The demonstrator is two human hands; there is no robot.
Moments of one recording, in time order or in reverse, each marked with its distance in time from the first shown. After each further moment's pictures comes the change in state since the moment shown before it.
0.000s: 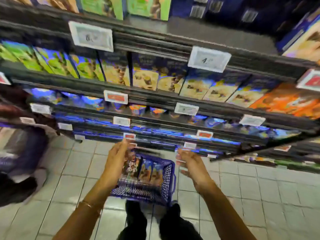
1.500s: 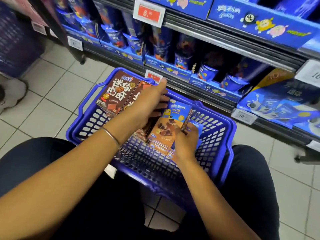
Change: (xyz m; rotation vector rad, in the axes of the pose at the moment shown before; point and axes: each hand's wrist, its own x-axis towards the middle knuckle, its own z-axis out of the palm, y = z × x) left_hand 0.268 -0.444 0.059 0.075 0.061 -0.165; right_hand 0.438 0.476 0.117 -0.037 0.129 -0.165
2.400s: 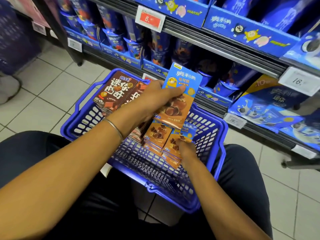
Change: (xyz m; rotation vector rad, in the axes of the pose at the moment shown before) left_hand -0.019 0.007 0.014 -0.073 -0.138 0.225; right_hand 0.037 0.039 -0.031 -0.151 -0.094 0.244
